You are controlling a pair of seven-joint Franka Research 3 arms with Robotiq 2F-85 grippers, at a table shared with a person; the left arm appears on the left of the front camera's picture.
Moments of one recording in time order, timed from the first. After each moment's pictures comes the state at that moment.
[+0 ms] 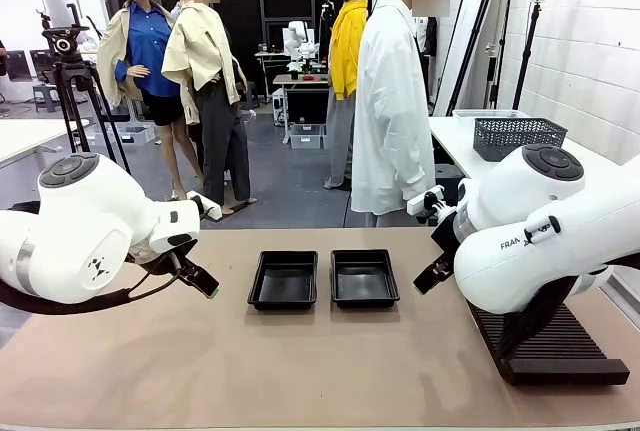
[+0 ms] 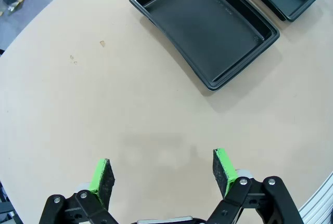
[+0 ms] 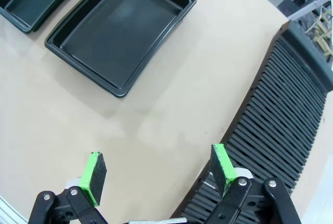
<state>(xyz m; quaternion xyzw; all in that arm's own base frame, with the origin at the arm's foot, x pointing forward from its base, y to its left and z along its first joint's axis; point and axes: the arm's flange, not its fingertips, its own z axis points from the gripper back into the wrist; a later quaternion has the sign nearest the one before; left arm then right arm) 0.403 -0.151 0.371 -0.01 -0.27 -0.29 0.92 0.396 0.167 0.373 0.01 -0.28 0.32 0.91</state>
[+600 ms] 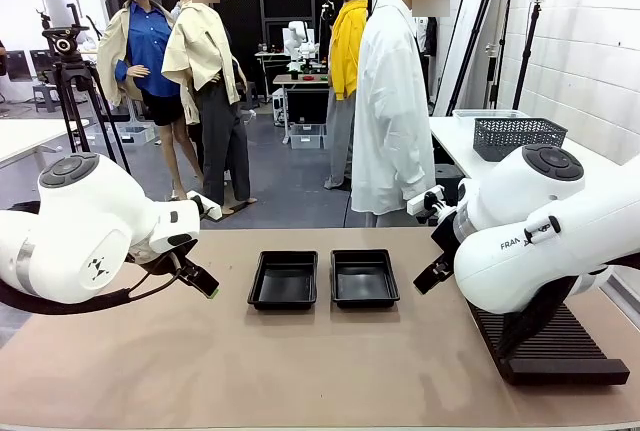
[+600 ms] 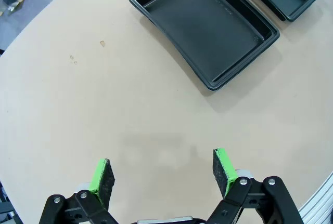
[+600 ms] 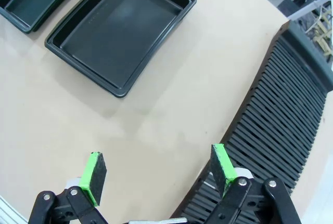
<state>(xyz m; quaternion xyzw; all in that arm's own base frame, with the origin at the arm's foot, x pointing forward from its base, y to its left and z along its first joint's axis) 0.403 -0.151 0.371 -0.01 -0.27 -0.29 0.92 0.396 0.167 0.373 0.01 -0.28 0.32 0.91</state>
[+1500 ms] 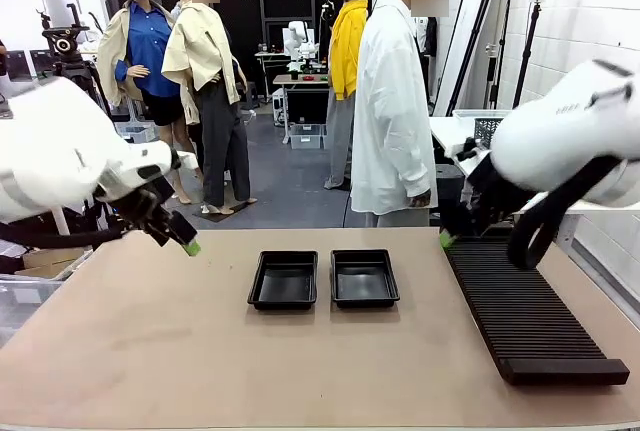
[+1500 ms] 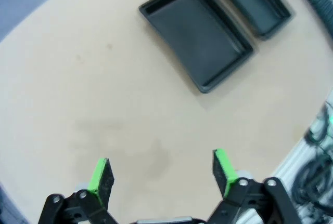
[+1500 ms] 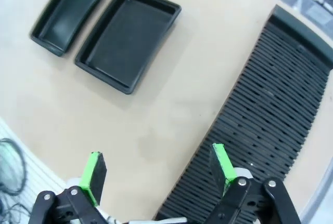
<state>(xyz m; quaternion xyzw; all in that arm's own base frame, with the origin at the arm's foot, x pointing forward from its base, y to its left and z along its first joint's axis) 0.458 -0.097 0.453 -0.13 -0.19 -0.29 0.93 0.429 0.097 0.468 0.14 -0.22 0.25 0.93</state>
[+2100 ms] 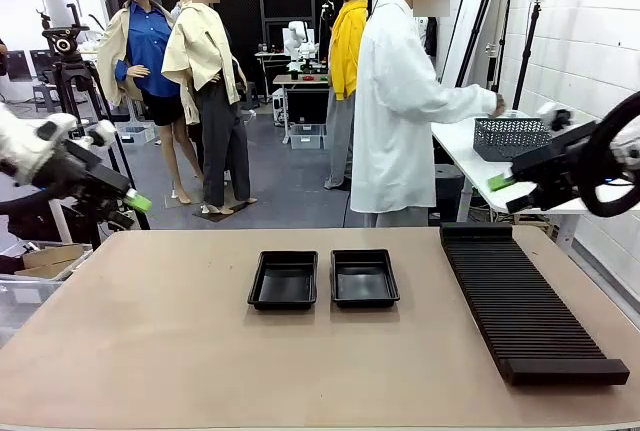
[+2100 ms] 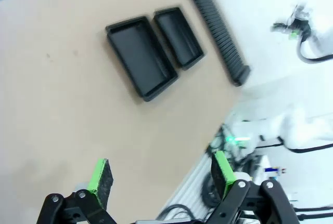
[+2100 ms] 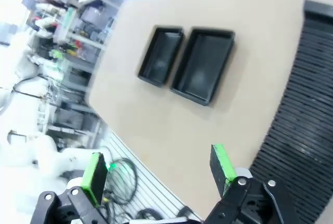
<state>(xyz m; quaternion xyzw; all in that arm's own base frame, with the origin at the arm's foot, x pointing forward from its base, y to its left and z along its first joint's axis) 0.480 0.048 0.471 -0.41 -0.16 -0.18 0.88 0.420 -0.032 0.493 0.46 -0.22 0.13 0.85</state>
